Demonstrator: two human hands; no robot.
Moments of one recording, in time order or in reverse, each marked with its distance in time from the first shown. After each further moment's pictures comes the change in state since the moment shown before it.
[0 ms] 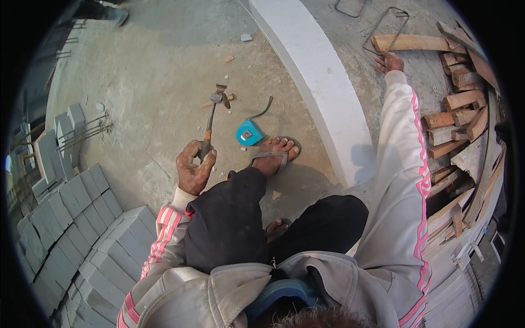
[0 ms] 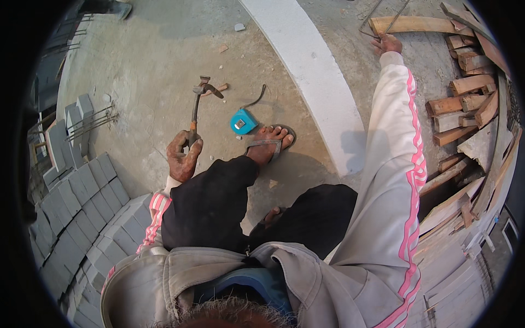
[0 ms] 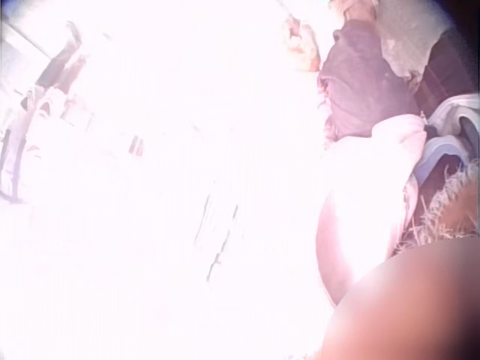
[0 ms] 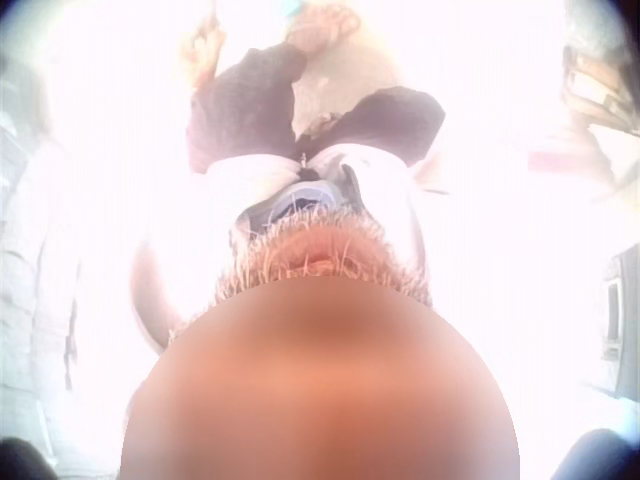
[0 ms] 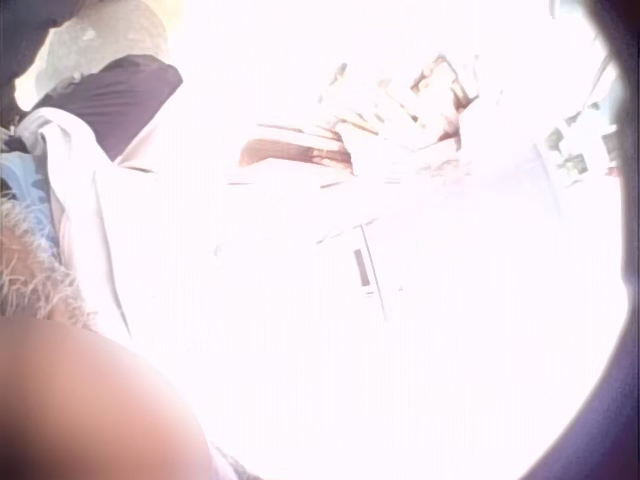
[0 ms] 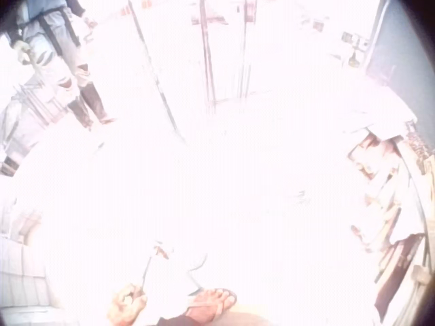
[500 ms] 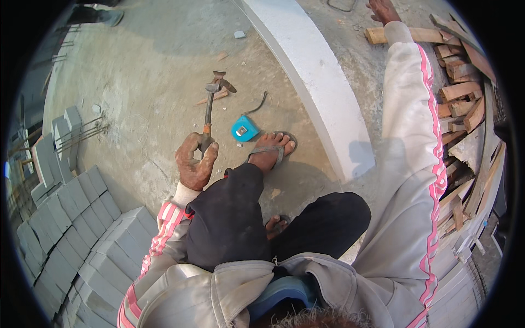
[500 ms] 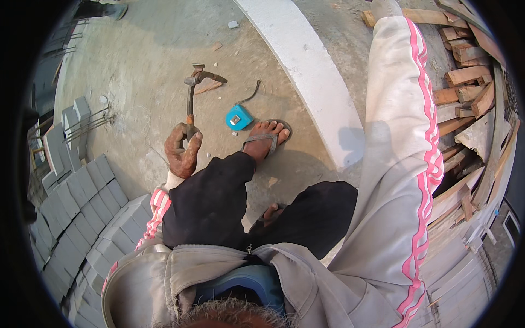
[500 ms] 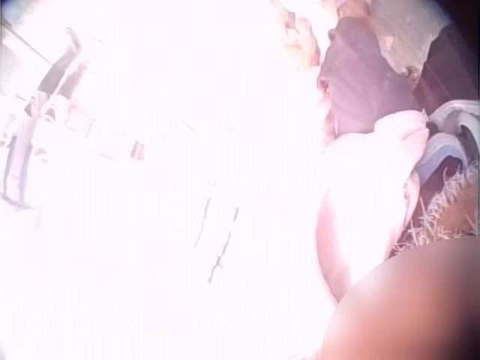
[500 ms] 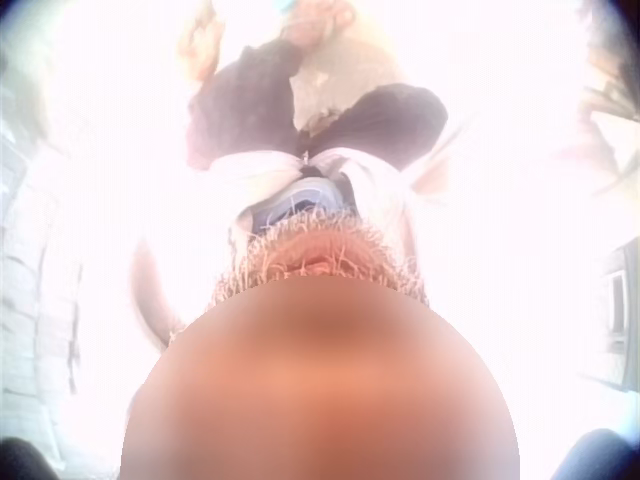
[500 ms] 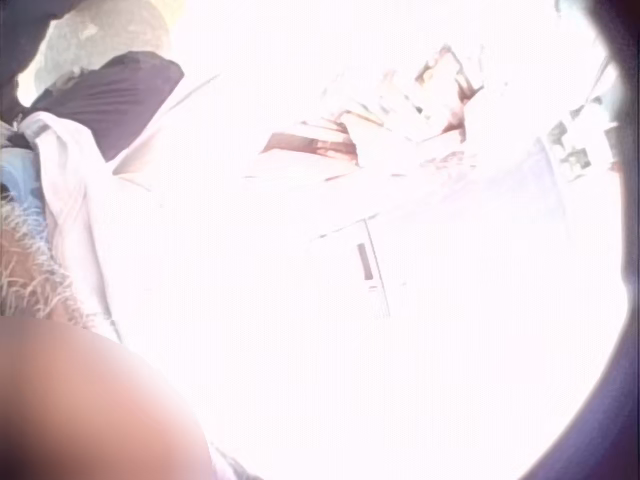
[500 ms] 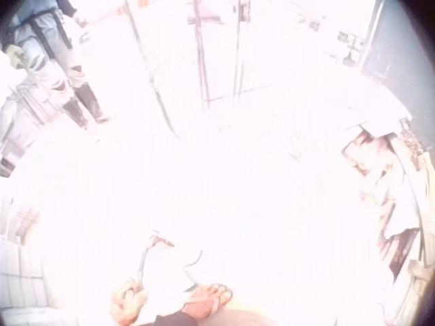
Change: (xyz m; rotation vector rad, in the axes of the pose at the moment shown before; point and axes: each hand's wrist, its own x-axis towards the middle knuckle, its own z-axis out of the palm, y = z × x) left_hand 0.004 0.019 0.015 0.009 0.082 0.134; right_hand -0.053 -0.155 0.083 -0.565 -0.236 -0.506
